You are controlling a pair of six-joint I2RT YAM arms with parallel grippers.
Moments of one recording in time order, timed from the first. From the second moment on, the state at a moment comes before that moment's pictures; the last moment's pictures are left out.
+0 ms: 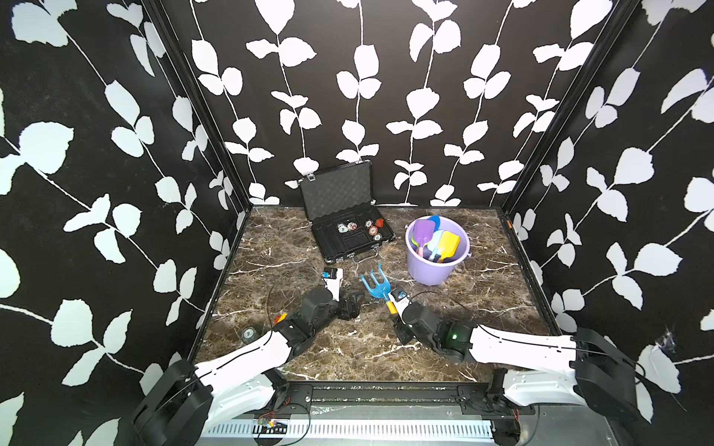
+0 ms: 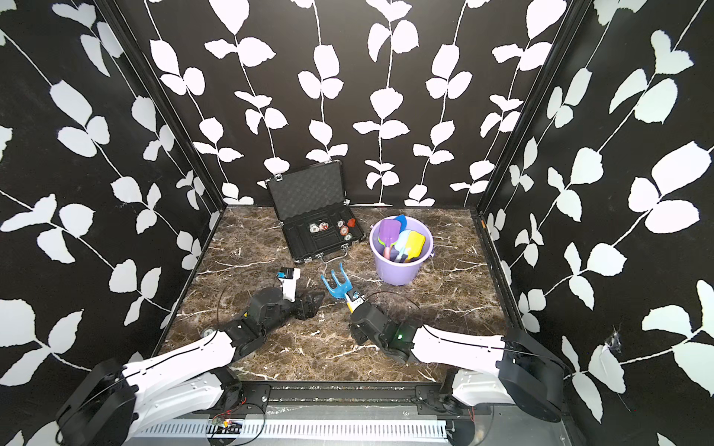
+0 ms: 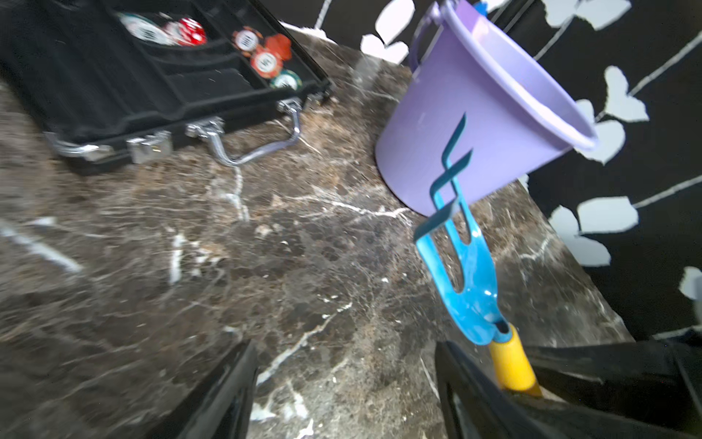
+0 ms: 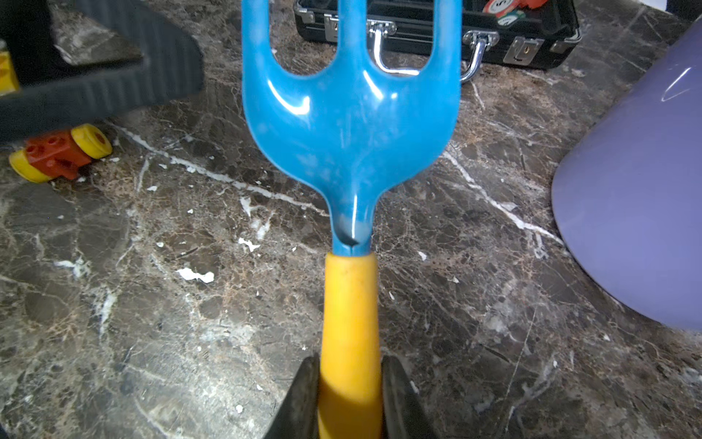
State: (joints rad) left arm -0.75 1.07 0.37 0.27 0.01 -0.53; right arm 1.10 1.23 0.57 -0.06 0.30 0.31
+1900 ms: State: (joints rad) left arm -0.75 1.26 0.57 0.61 0.39 -0.62; right arm 1.13 0.99 0.42 0.06 0.38 0.32
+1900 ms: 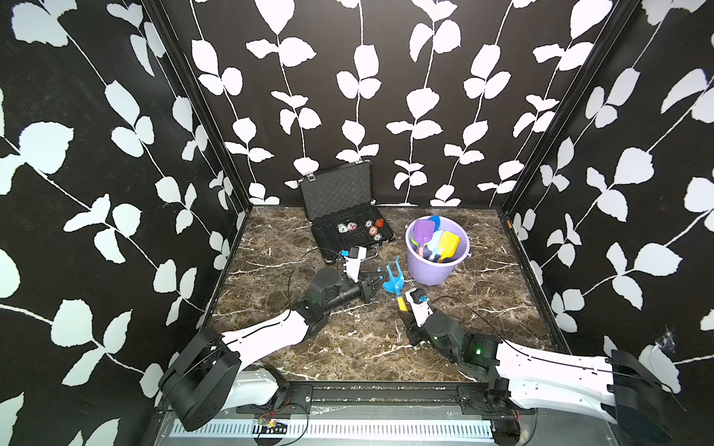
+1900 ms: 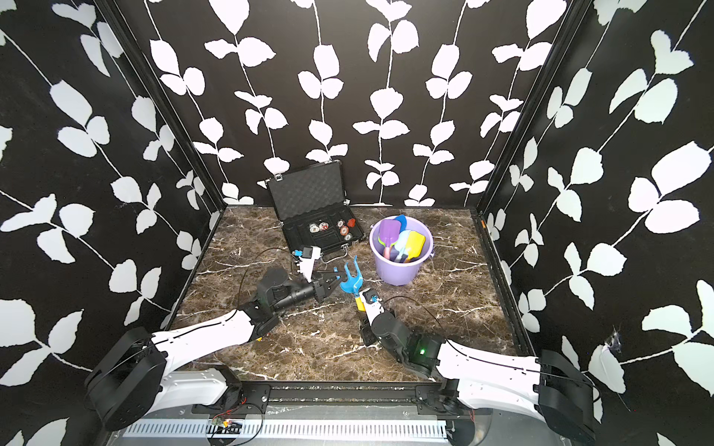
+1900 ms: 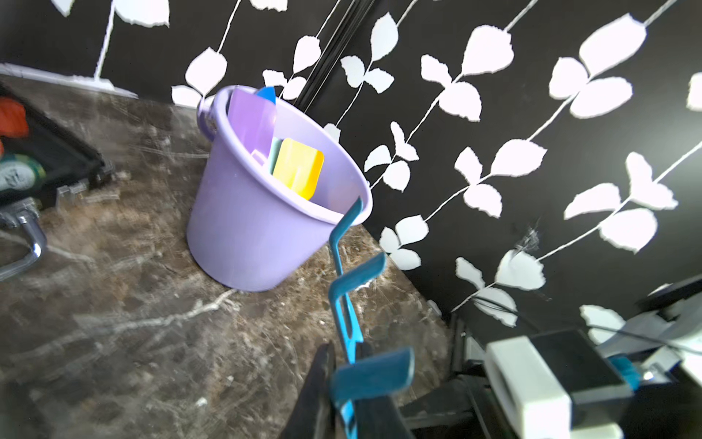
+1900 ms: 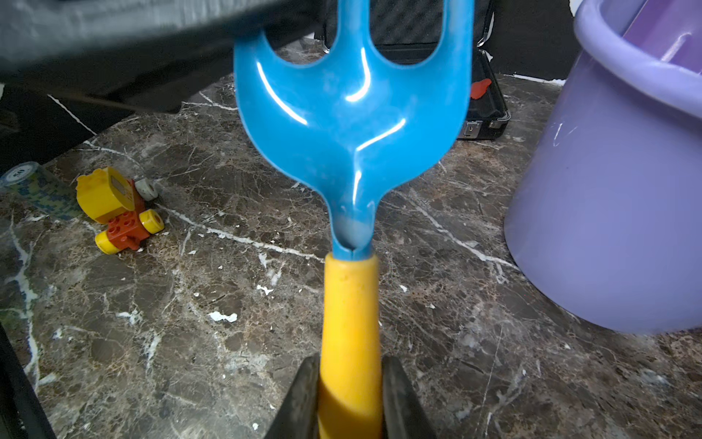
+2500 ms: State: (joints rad) left arm -0.75 1.26 0.65 0.55 0.41 -0.40; right arm 1.14 0.86 0.41 -0.02 0.46 0.36
